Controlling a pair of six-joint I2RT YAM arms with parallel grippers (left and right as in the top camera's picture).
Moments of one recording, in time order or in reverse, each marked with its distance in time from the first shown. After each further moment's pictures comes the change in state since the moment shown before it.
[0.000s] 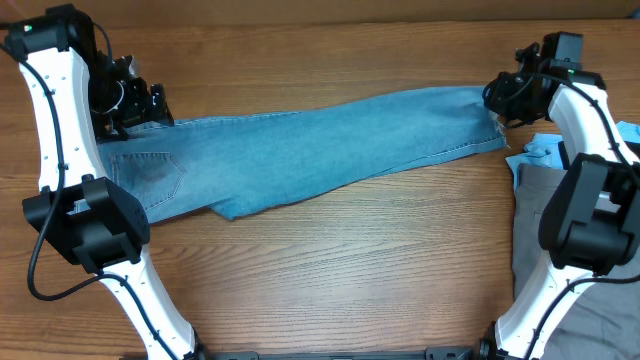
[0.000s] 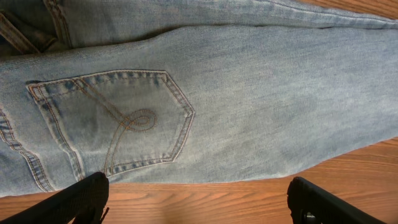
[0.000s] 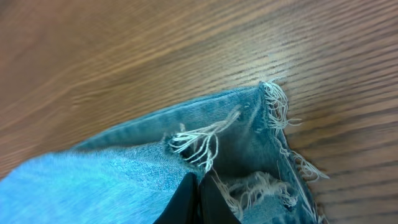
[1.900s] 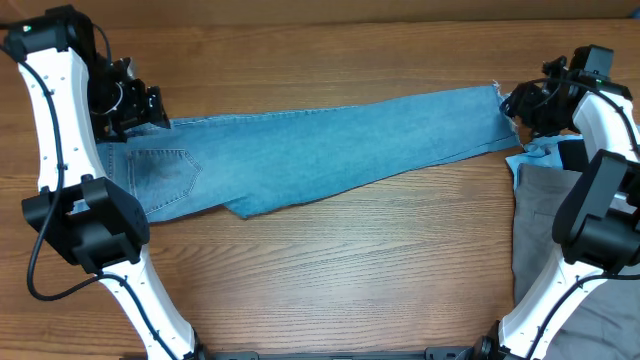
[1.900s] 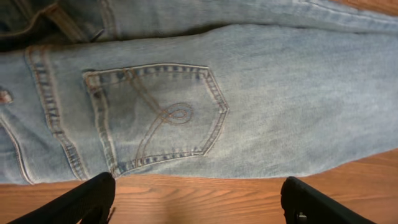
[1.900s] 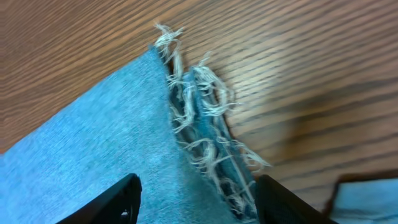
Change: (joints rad) left arm 0.015 0.000 0.000 -0.011 -0.023 -0.029; right arm -0.111 0.058 0.000 0.000 0.007 -0.085
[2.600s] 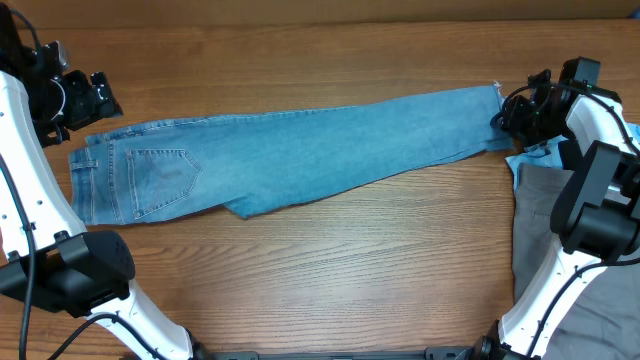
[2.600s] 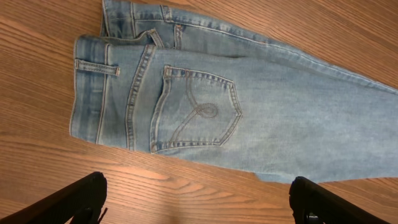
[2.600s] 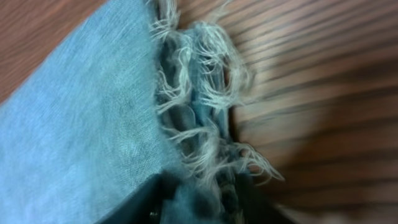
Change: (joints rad) left arm 0.112 -0.234 0.011 0.000 -0.022 -0.057; right arm -0.002 0.090 0.006 -0.050 -0.111 -0.069
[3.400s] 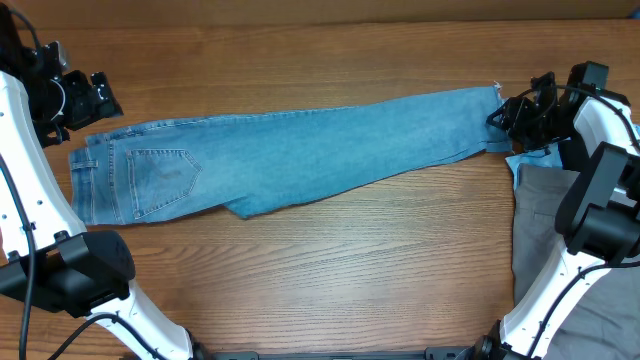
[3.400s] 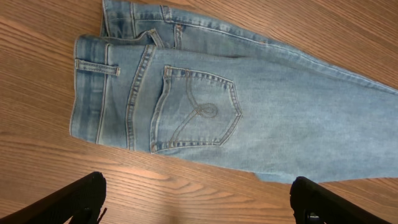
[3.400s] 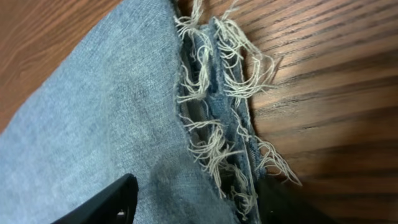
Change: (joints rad) left arm 0.000 0.000 0.000 0.000 0.000 0.000; right arm -0.039 -0.003 0.001 -0.033 -0.064 -0.030
